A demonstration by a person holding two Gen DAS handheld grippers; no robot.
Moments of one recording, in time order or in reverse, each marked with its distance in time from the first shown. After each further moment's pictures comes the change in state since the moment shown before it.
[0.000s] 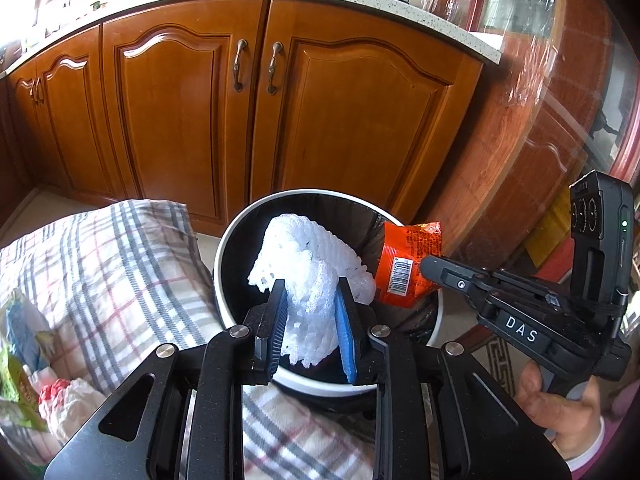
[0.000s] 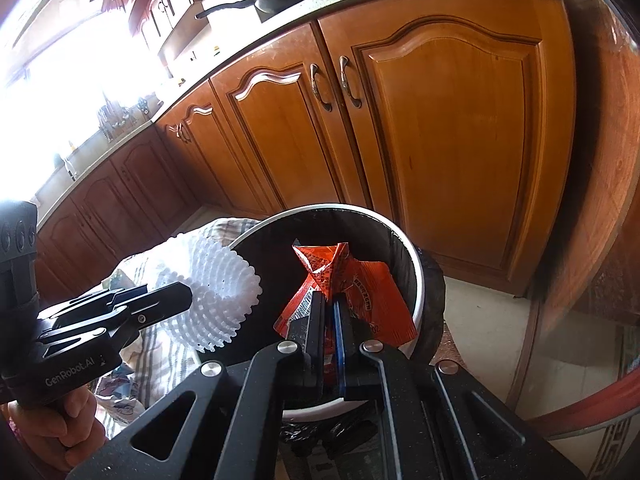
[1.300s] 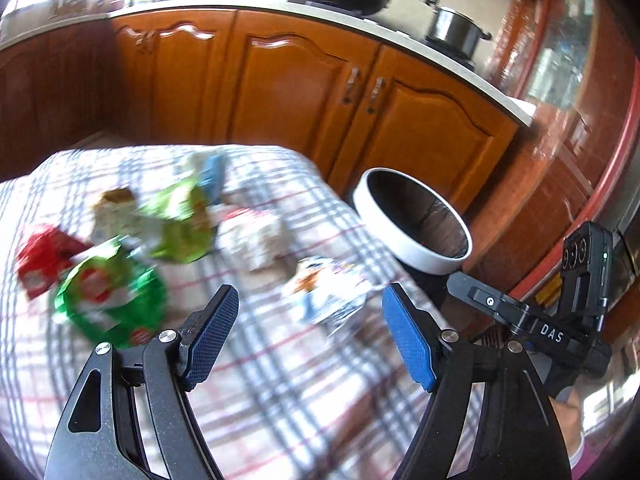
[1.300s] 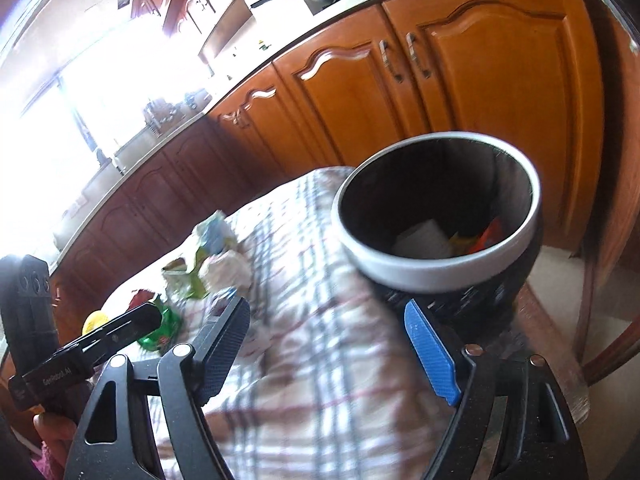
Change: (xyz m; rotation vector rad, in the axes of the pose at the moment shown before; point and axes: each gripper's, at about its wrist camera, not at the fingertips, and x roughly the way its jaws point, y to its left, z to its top) left arm -0.156 0.100 -0.135 -0.263 -0.106 0.113; right arm -0.032 0.086 -0.078 0.037 0.029 0.191
